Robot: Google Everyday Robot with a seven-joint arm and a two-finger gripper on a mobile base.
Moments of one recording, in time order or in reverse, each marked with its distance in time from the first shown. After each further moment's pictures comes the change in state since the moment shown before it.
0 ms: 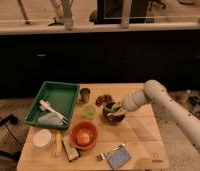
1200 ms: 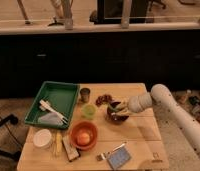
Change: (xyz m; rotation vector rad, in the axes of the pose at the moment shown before) arm 0.026 0.000 -0.005 0.054 -0.088 0.165
